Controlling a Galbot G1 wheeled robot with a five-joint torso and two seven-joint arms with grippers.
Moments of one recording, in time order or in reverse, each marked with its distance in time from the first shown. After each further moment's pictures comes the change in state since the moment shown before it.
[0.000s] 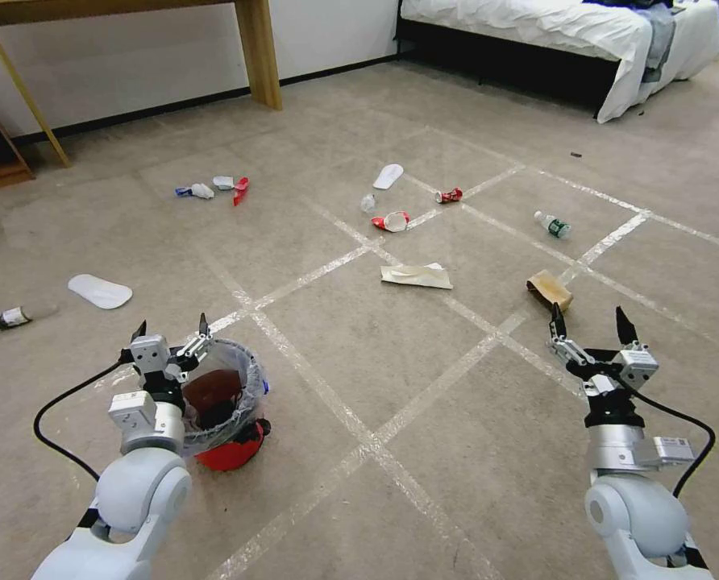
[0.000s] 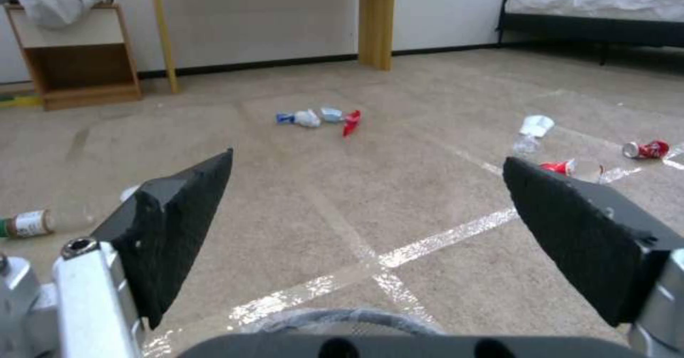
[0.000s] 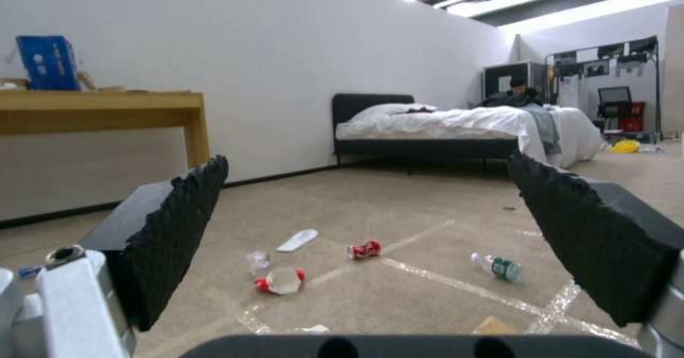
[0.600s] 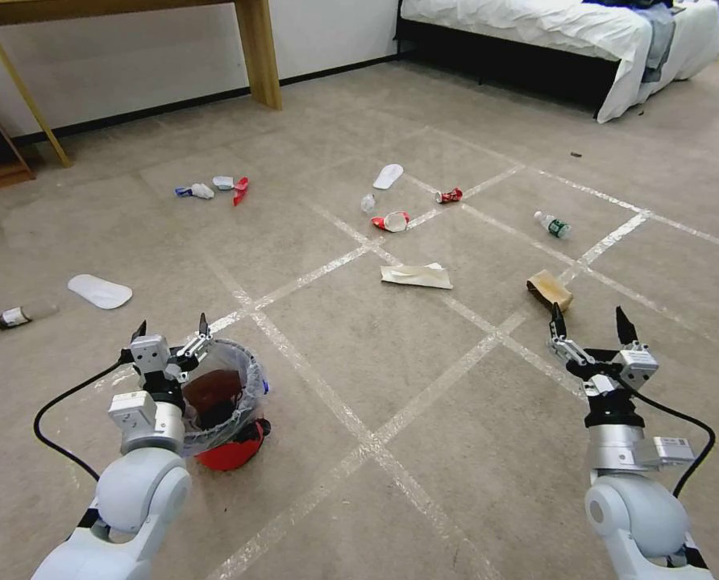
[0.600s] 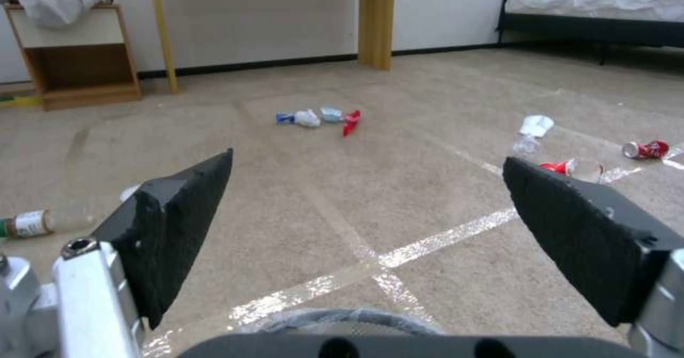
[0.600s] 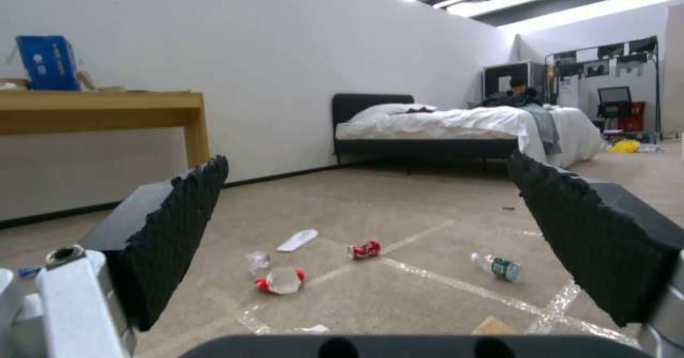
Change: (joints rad) left arm 0.000 0.000 0.000 0.000 0.000 0.000 0.000; right arm 0.000 0.000 0.000 0.000 0.000 0.000 0.000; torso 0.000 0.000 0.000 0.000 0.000
